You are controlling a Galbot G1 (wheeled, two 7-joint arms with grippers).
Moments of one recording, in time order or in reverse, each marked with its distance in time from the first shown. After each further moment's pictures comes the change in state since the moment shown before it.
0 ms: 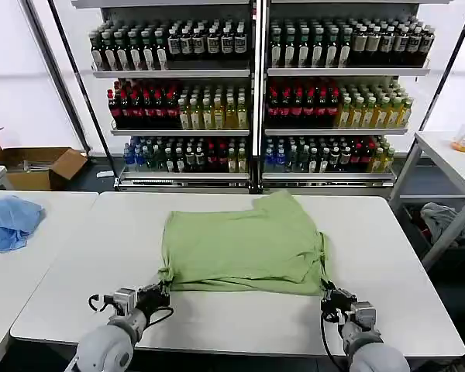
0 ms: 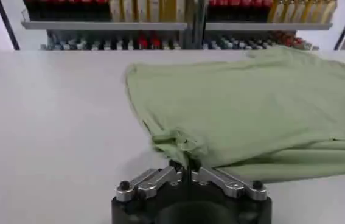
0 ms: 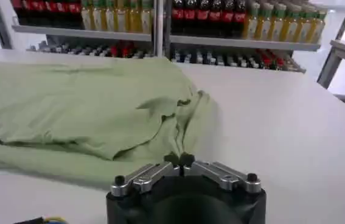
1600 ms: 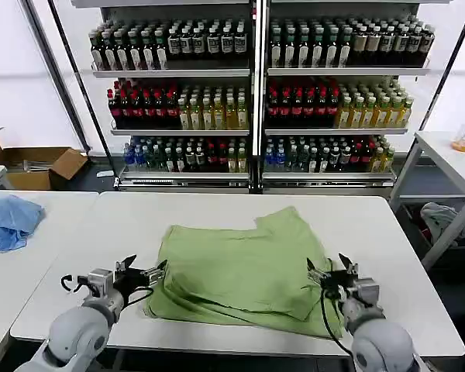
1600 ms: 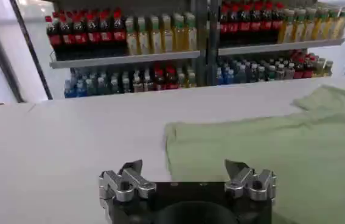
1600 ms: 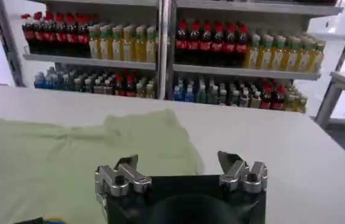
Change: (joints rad) left arm -0.179 0.116 0.003 0.042 -0.087 -0.004 -0.046; right arm 0.442 0.006 -0.170 -0.186 0.151 -0.077 0.077
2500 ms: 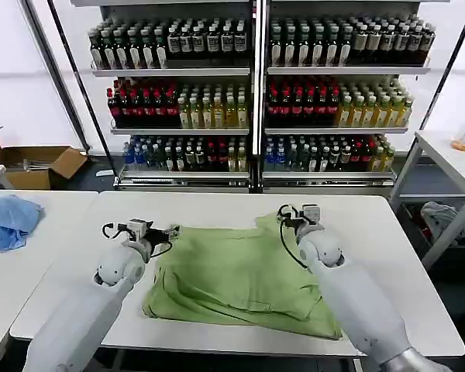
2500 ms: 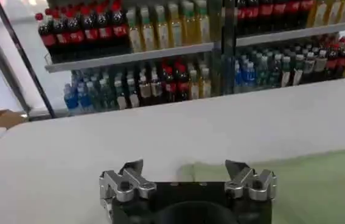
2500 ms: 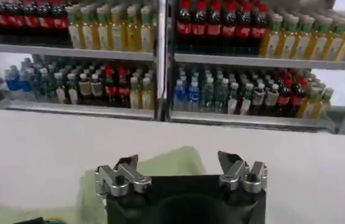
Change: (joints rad) left arm -0.492 -0.096 0.293 0.477 0.021 -0.001 -0.006; right arm 0.561 0.191 -0.250 -0.634 0.064 -0.022 0.059
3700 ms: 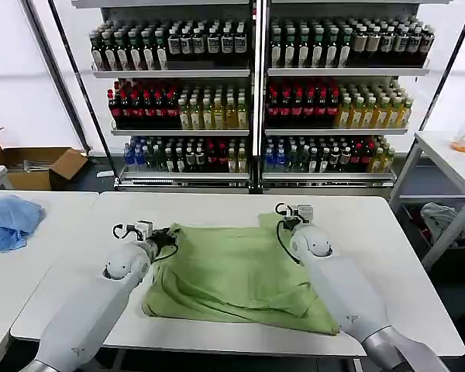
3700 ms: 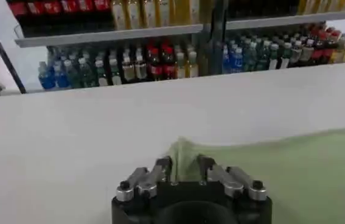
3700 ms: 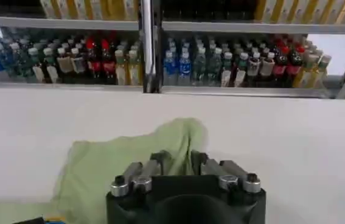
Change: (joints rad) left arm -0.044 -0.024 0.044 0.139 -0.052 -0.003 0.105; right arm 0.037 0.036 -0.024 -0.163 0.033 0.008 -0.031
